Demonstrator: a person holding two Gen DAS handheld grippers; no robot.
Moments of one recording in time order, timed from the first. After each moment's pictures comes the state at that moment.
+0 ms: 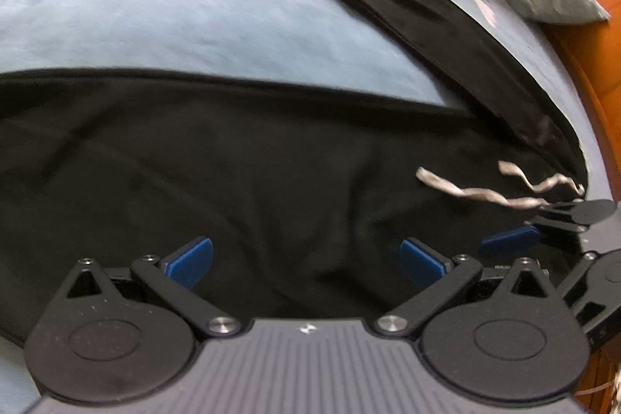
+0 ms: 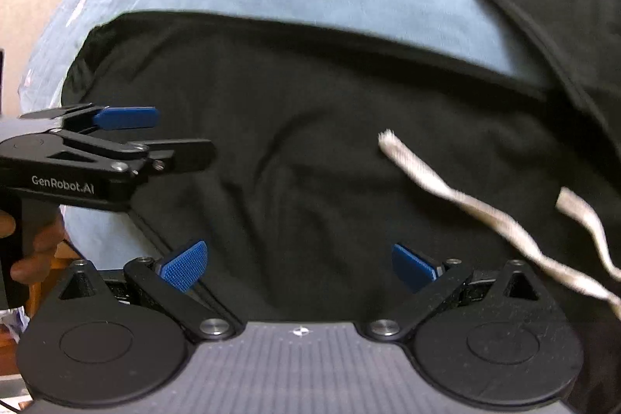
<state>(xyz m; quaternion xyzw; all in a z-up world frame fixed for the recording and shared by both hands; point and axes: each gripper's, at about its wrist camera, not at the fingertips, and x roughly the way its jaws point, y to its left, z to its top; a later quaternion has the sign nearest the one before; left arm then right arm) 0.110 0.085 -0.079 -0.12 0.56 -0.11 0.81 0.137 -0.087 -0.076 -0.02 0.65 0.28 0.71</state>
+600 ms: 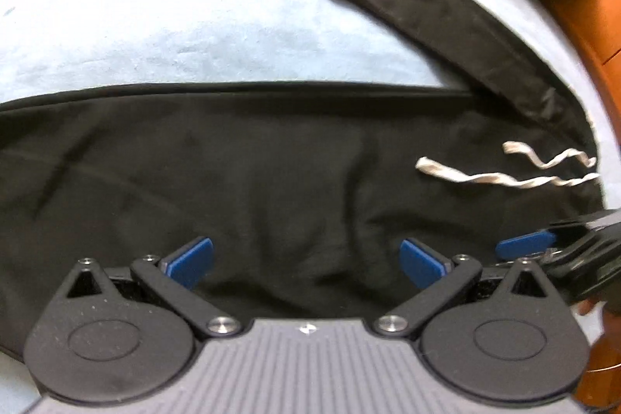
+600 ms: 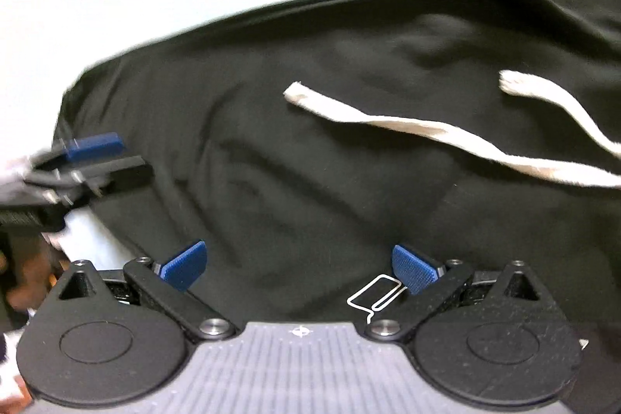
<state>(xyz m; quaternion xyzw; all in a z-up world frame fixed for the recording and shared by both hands) 0.120 0.068 -0.084 -0.06 0.57 -0.10 0.82 0.125 -0.154 -0.102 0.14 0.65 0.22 0.71</state>
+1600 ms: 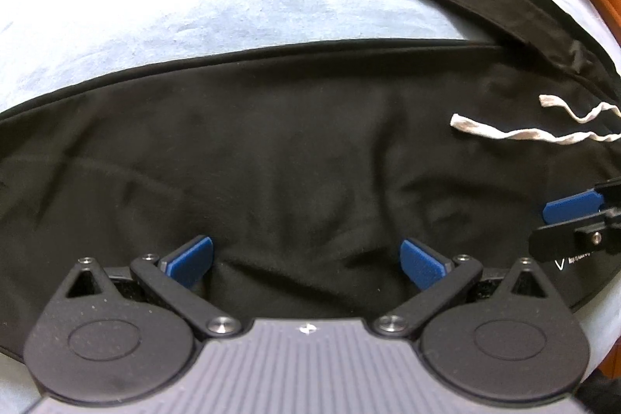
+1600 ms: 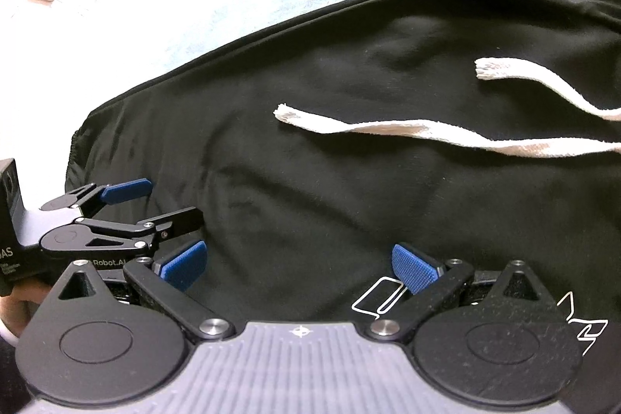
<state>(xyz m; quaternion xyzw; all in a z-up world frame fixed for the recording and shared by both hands) 0.115 0.060 -0.096 0.00 0.59 -0.09 0.80 0.121 -0.162 -0.106 0.17 0.64 0.21 0.72</state>
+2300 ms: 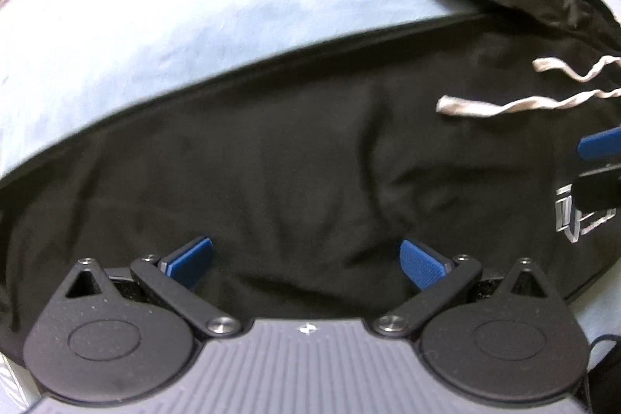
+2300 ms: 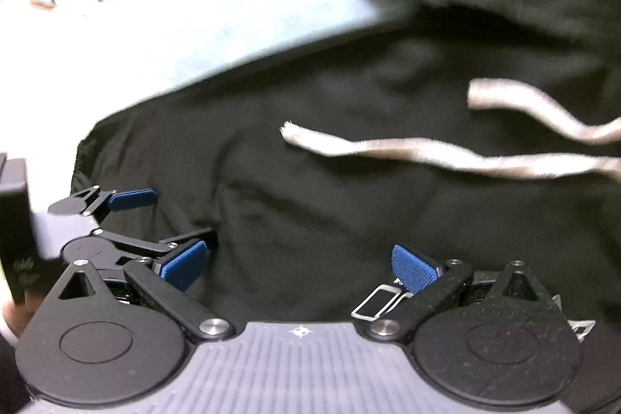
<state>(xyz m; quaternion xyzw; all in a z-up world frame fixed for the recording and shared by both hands) 0.119 0.031 -0.078 0.09 0.60 -0.10 0.79 0.119 -0.174 -0.075 0.16 0.60 0.21 0.75</state>
